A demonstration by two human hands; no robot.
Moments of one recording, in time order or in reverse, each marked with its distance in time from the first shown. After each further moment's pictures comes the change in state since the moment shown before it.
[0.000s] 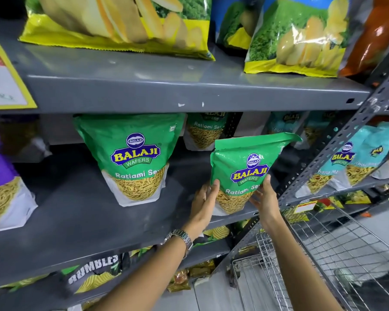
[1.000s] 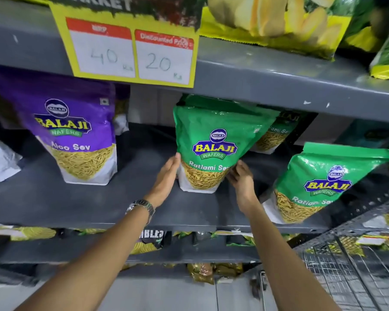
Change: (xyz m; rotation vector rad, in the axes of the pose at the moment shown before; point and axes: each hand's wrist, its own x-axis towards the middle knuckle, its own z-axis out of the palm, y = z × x) left_hand -0.024 -0.018 -0.218 -0.114 0.314 0.096; right_hand -0.027 0.010 0.194 0.115 -0.377 -0.025
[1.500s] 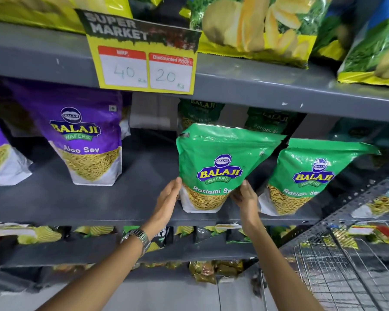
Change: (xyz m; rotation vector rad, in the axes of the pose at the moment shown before) left_hand -0.065 -0.021 0.003 -0.014 -0.002 -0.015; right_hand -0.080 0.003 -0.018 -0.124 0.000 -0.049
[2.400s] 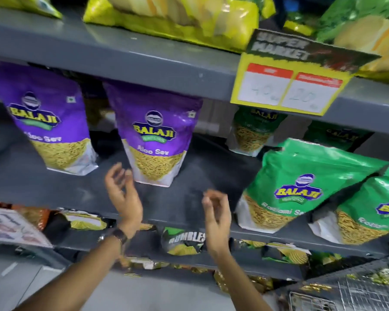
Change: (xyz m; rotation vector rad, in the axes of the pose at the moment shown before) left_hand -0.013 0.013 -0.188 -0.214 0.884 0.477; right_hand -0.064 0.024 0.196 -0.036 -0.060 -0.242
